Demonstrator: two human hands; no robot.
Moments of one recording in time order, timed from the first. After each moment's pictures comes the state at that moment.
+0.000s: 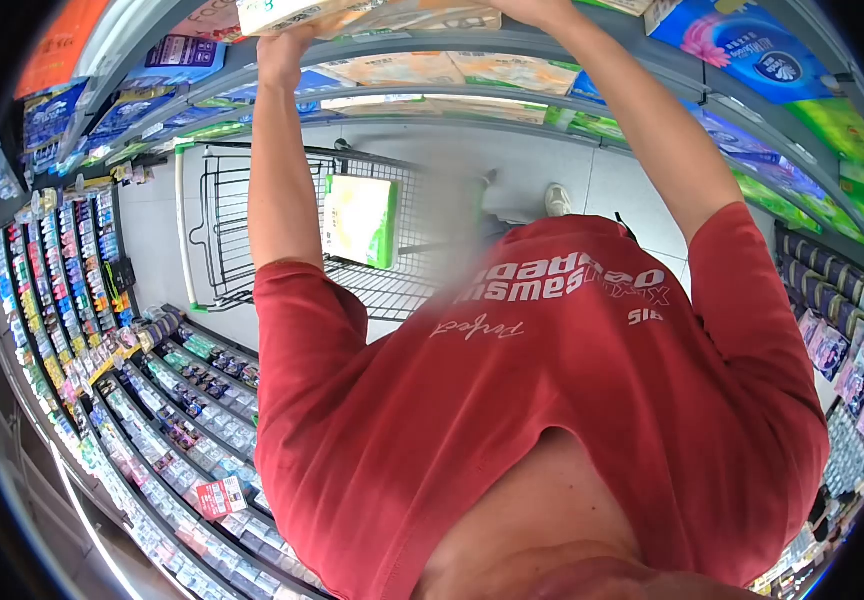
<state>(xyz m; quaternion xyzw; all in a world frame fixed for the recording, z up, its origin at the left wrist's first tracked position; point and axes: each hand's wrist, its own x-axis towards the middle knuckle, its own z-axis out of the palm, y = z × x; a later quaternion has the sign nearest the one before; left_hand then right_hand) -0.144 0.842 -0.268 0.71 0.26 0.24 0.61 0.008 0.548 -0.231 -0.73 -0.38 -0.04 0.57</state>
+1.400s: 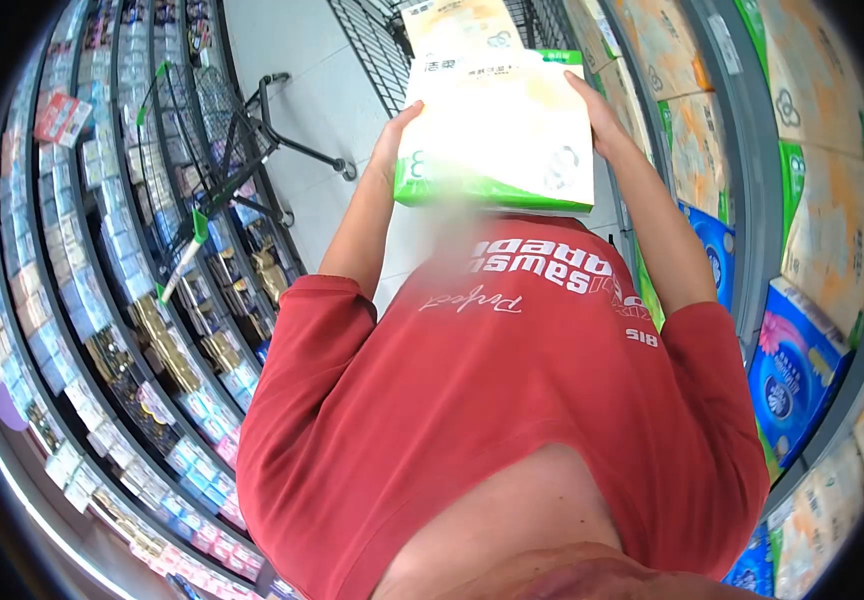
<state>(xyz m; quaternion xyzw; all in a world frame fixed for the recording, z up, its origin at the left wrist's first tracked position) -0.526 0.552 -0.412 0.03 0.49 0.39 0.78 -0.218 0.605 -0.441 -0.55 -0.22 0.75 0.30</state>
